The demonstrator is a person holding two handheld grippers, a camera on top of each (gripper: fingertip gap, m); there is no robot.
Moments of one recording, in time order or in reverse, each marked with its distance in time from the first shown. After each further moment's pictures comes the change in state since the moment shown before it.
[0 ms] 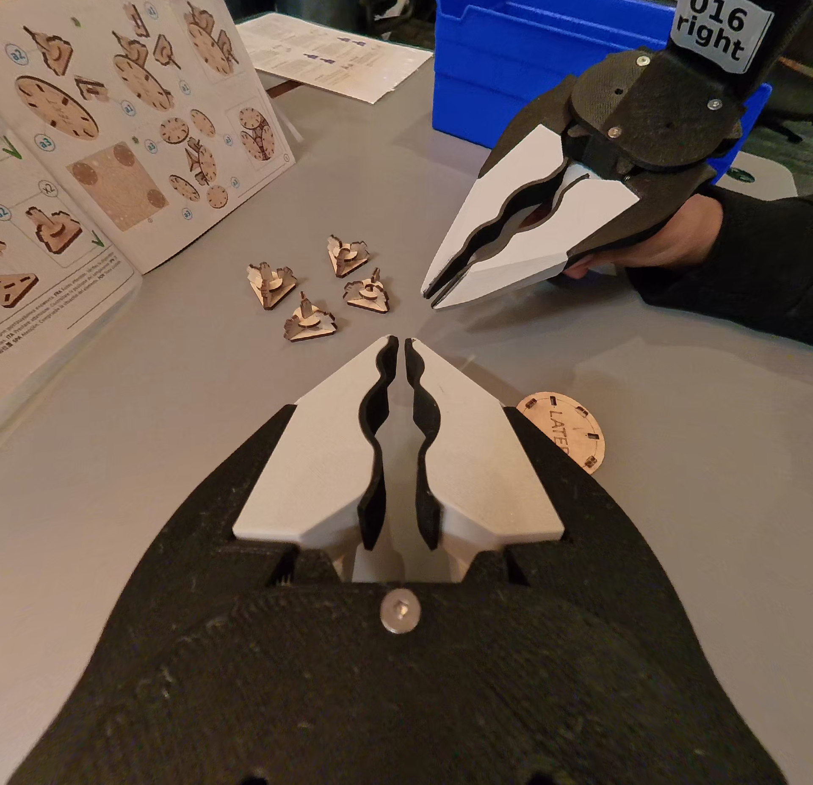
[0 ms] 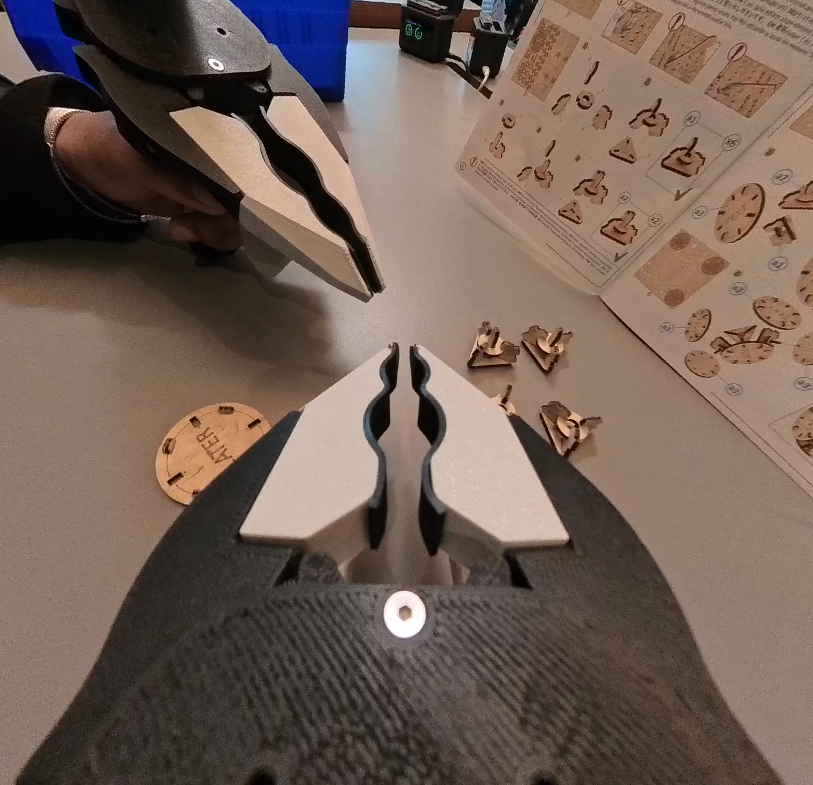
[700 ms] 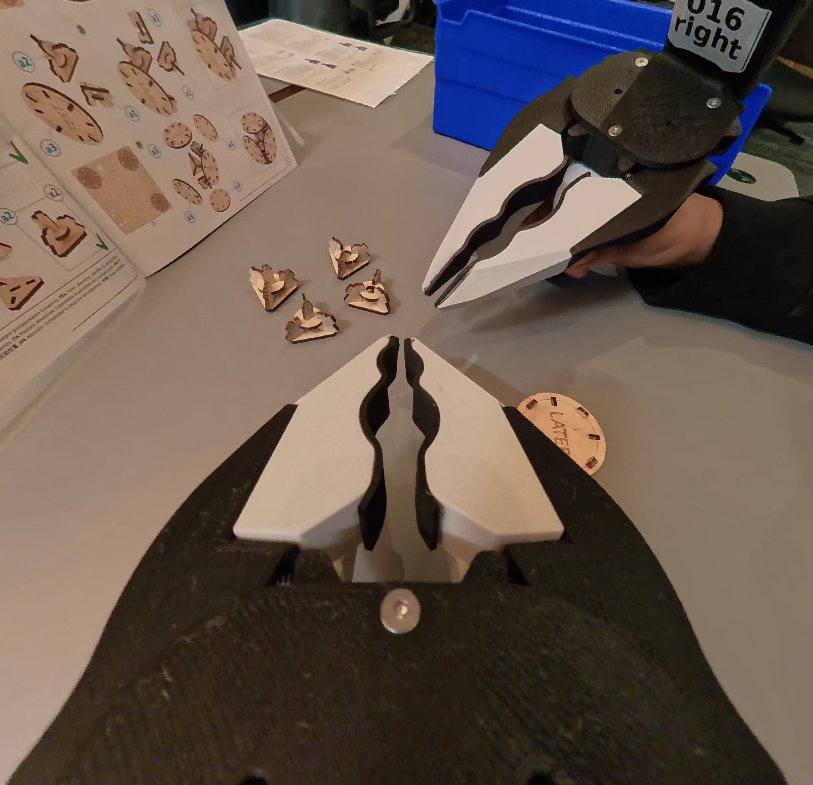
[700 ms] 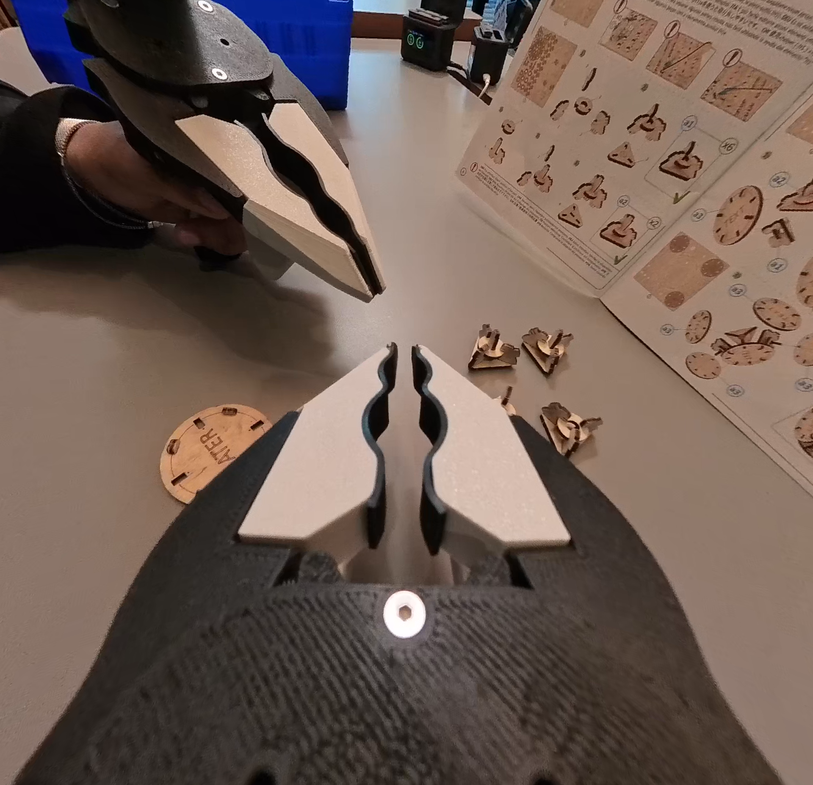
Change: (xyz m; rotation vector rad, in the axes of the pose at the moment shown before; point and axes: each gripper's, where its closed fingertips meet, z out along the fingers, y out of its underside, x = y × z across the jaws) left arm 0.000 -0.001 -0.001 0.006 -0.004 0.005; right arm 0.000 -0.002 -0.002 0.013 -0.007 0.007
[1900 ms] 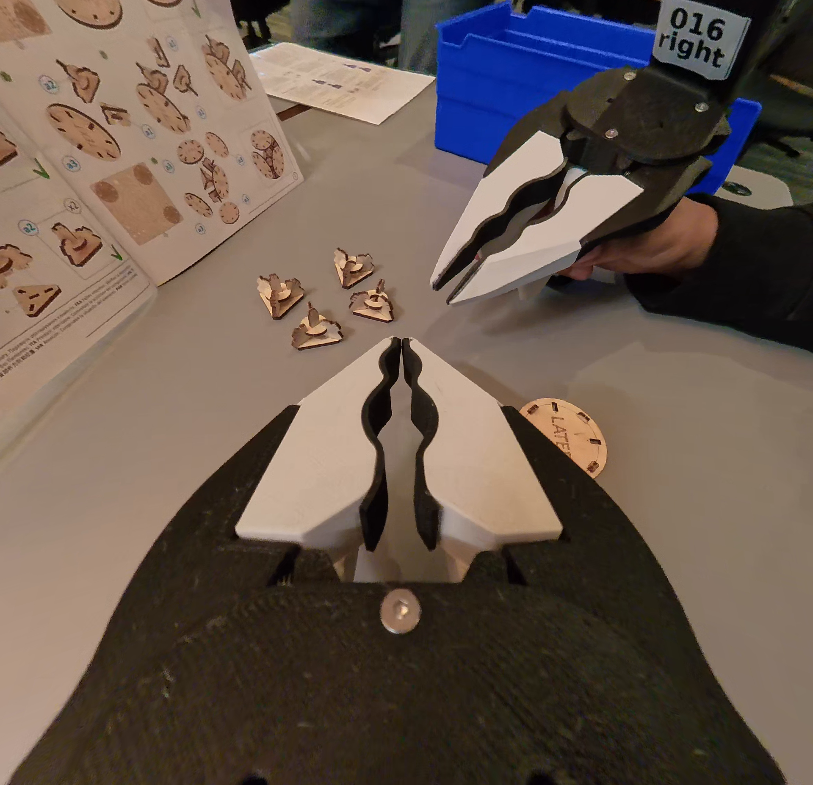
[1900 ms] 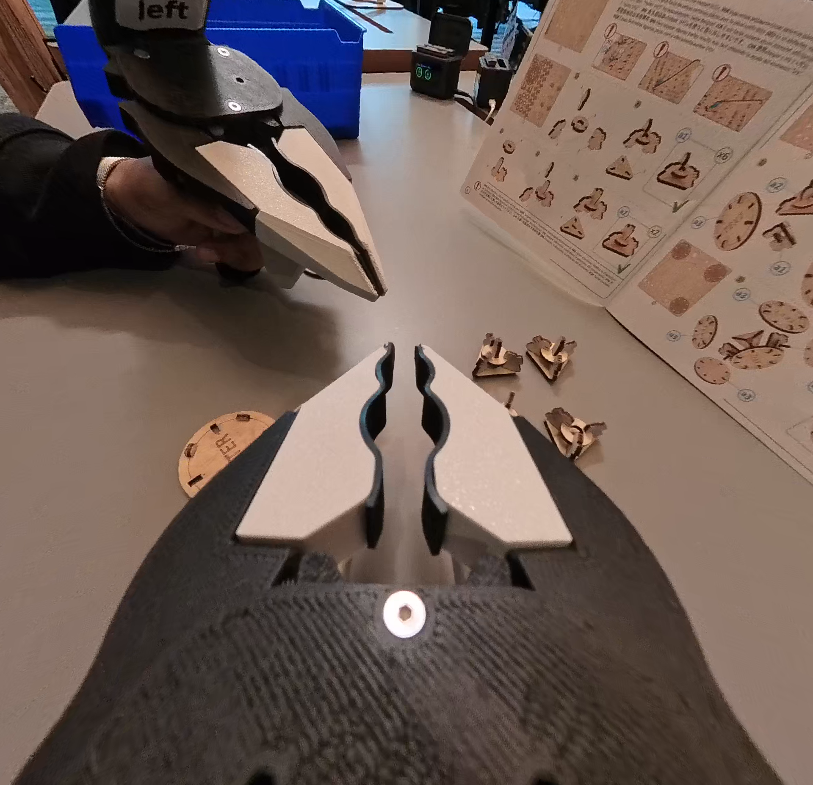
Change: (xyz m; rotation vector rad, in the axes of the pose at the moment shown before) left arm -0.002 -0.004 -0.003 0.033 -0.006 0.003; right arm 0.000 -0.006 -0.005 0.050 -0.035 0.035
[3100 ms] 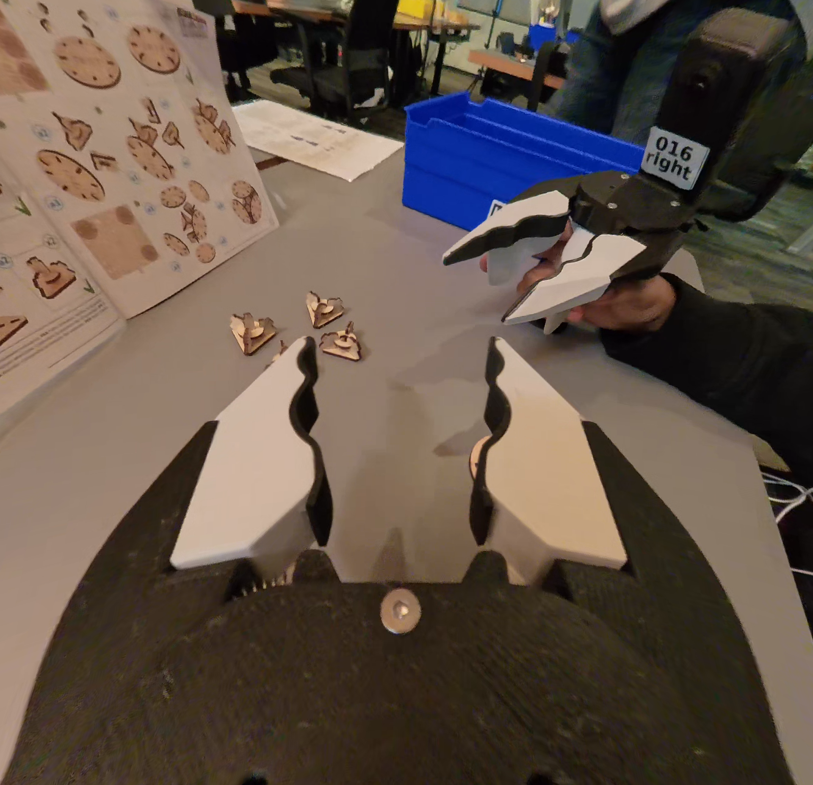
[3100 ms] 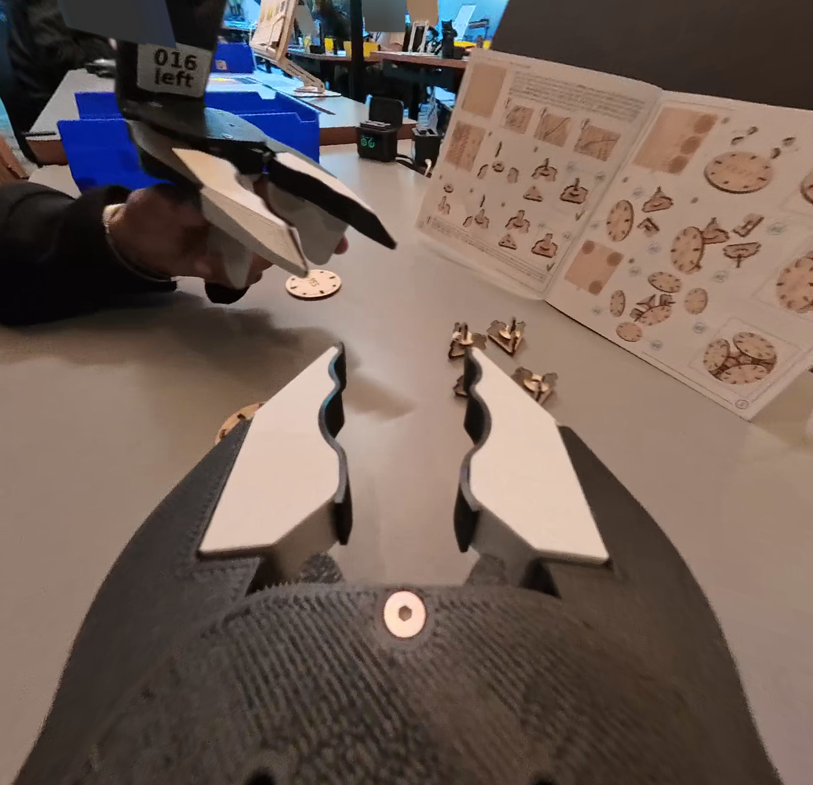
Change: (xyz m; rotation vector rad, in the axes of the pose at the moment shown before) left arm 0.015 -0.025 -0.008 0.101 0.076 -0.072; right arm 0.000 -0.004 -0.051 0.132 0.143 0.059
